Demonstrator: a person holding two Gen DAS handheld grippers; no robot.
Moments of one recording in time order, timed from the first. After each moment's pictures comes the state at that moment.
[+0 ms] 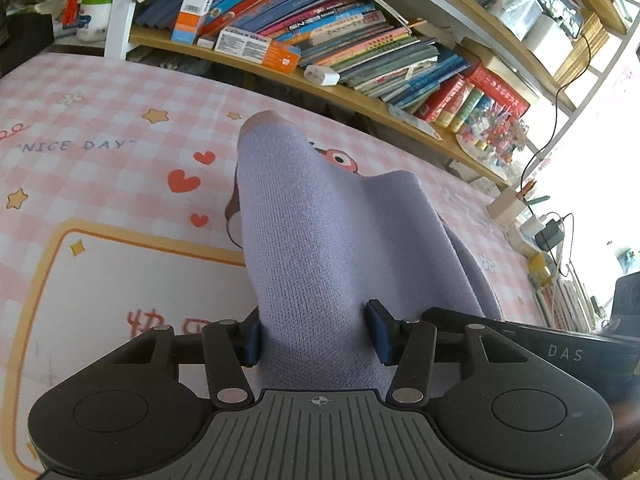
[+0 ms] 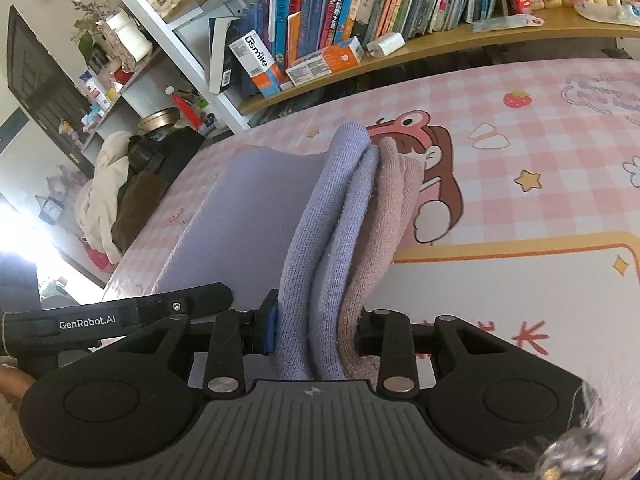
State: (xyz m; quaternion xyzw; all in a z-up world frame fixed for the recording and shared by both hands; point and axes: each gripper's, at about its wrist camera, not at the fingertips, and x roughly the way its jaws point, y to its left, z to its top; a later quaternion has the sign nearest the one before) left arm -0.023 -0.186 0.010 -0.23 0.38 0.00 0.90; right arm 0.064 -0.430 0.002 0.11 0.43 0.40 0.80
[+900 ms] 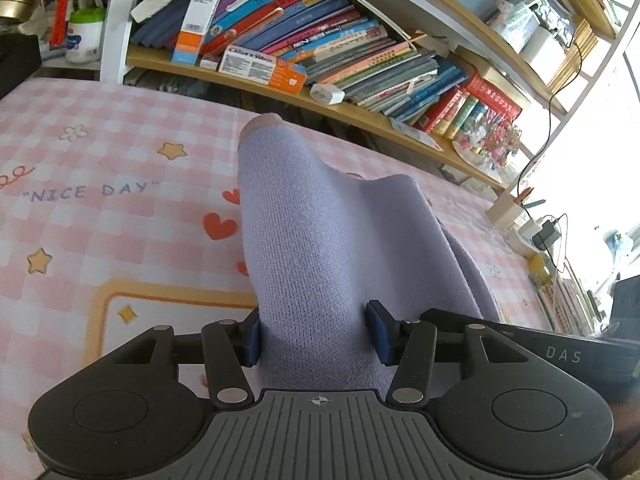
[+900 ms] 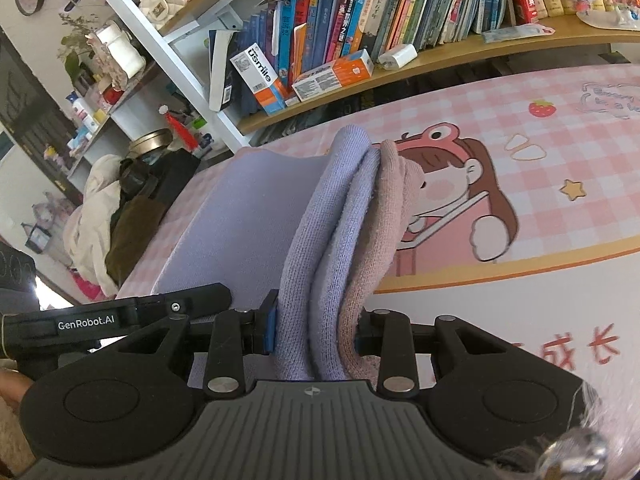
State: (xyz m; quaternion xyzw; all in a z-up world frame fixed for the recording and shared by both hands) left arm -0.014 -0.106 0.024 -0.21 0.38 -0.04 0.90; right arm 0.047 -0.357 0.015 0.14 0.41 0.36 0.82
